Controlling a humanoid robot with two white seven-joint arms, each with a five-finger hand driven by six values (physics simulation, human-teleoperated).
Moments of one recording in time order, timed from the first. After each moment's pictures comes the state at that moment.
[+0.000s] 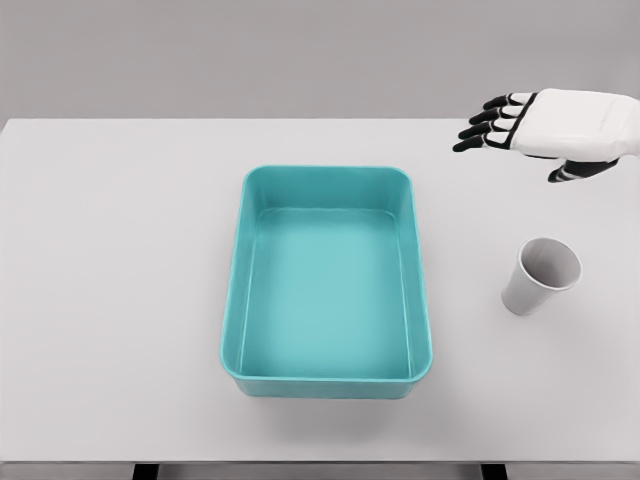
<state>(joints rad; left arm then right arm) 0.04 0.00 -0.16 -0.11 0.11 0.03 -0.06 -0.85 -1.04 0.66 -1.64 0.28 -0.61 0.61</state>
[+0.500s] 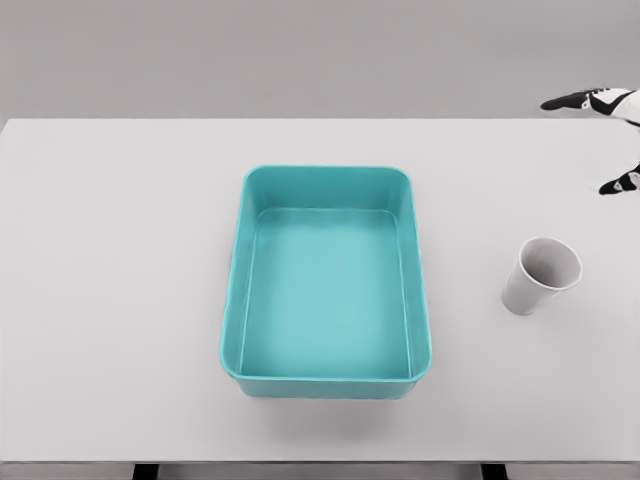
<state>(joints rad) 0.04 0.00 -0.16 -0.11 0.11 0.03 -0.06 -0.69 -1.13 0.59 -1.33 -0.29 -0.61 0.61</state>
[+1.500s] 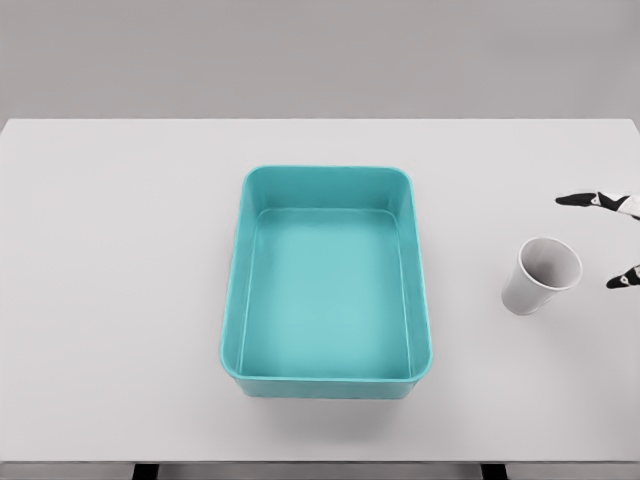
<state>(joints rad) 0.04 0.00 -0.16 -0.11 0.11 0.03 -0.06 -0.36 -1.18 0.55 -1.30 -0.42 -0.61 0.61</state>
